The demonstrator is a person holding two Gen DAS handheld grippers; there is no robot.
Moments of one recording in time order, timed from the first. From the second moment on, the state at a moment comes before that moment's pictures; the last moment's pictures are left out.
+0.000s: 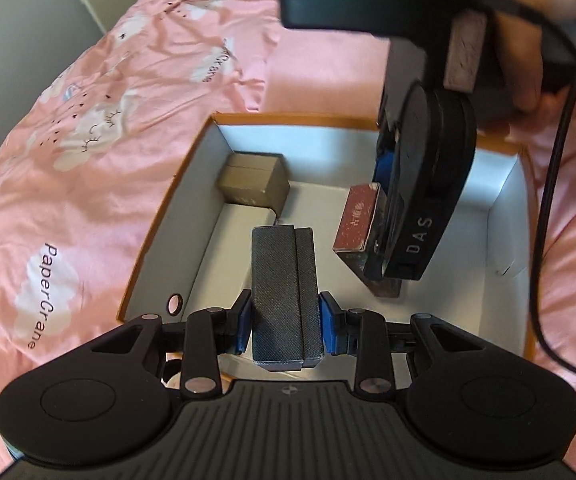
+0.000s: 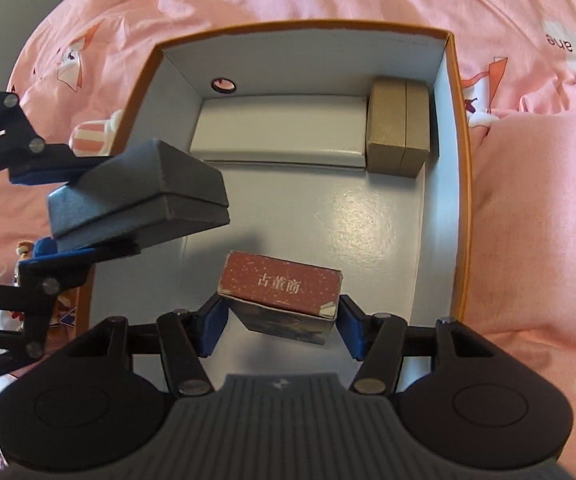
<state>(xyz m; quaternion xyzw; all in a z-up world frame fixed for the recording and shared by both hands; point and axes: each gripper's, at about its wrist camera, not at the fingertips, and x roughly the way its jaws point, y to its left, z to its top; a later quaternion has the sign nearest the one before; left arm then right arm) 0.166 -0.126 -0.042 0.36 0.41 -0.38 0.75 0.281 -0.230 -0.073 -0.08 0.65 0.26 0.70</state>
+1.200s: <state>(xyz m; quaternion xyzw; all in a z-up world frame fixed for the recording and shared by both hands) 0.161 -0.133 -0.121 0.54 0.35 -0.37 0.67 0.306 -0.218 -0.094 -0.08 0.66 0.26 0.70</state>
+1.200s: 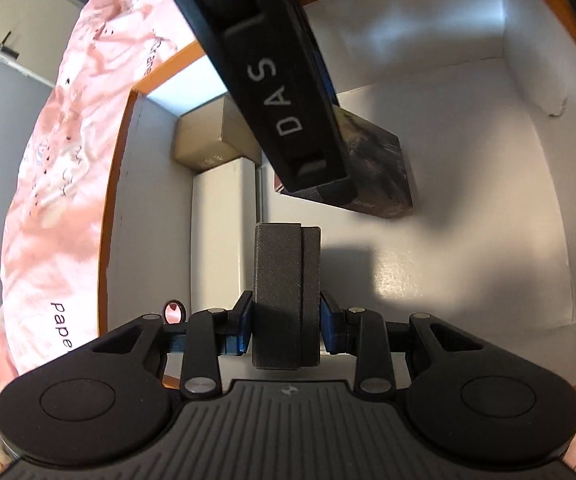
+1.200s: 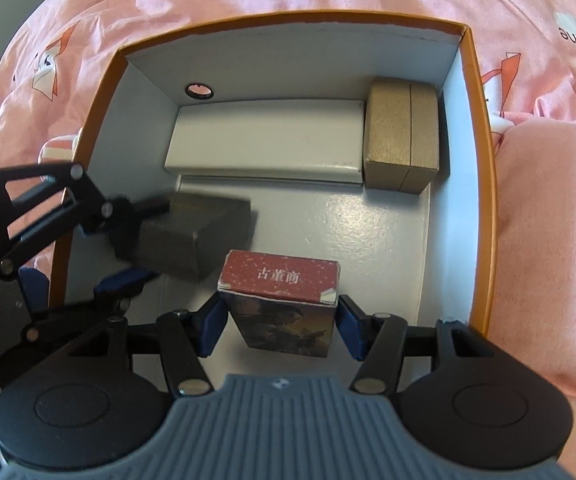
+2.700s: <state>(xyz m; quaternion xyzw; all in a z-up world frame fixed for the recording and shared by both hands) 0.233 -0.124 -0.106 0.39 0.44 -0.37 0.72 0.347 -0.205 -0.128 0.01 0.66 0.20 0.72</state>
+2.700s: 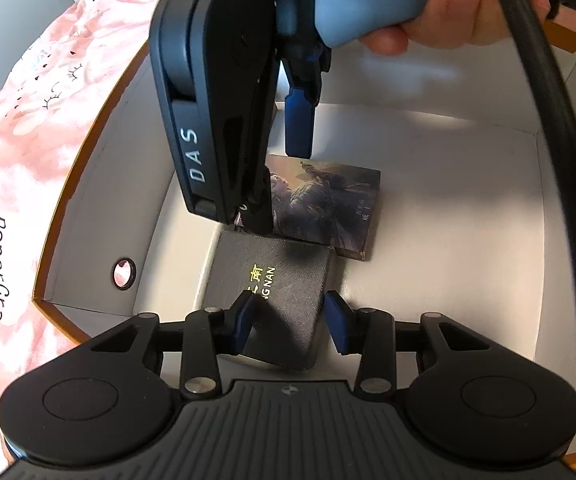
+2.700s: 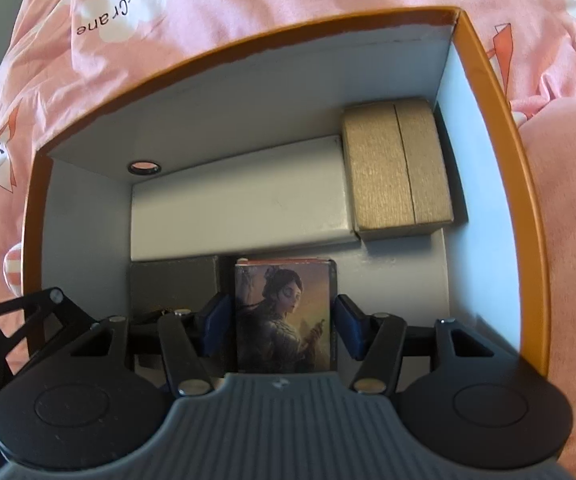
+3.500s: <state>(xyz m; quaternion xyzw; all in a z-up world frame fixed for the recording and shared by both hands) 0.190 -0.091 -0.073 0.34 0.43 -0.40 0.74 0.284 -0.183 -0.138 -0.38 0.56 0.40 0.62</state>
